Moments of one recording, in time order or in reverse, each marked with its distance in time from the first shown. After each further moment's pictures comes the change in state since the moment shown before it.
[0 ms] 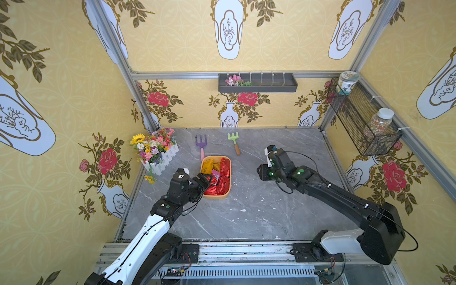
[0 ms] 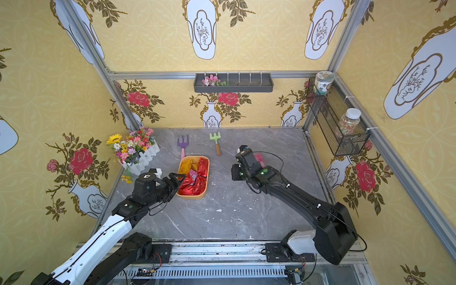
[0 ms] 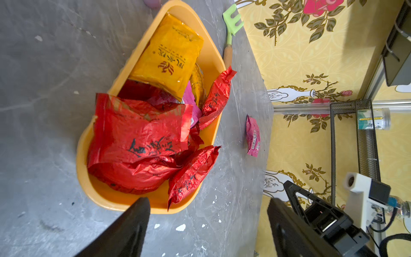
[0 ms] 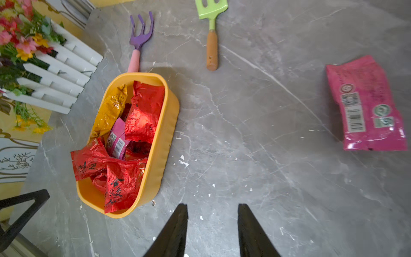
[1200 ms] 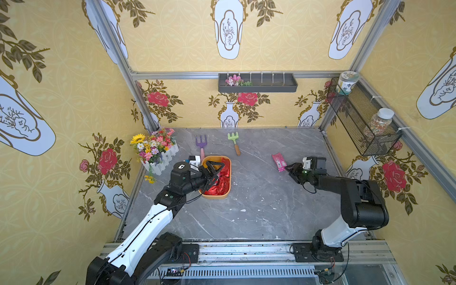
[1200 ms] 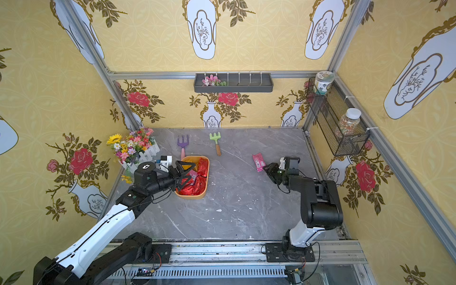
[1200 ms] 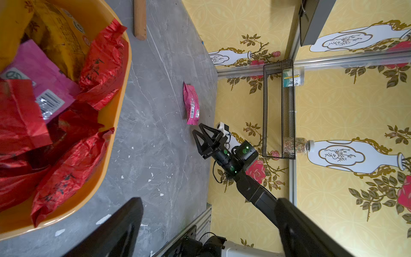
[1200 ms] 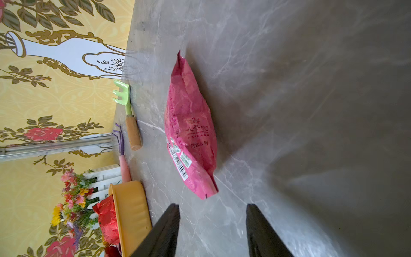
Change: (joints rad) left arm -0.026 0.138 0.122 0.228 0.291 -0.098; right arm -0.791 0.219 -0.380 0.595 -0.605 0.249
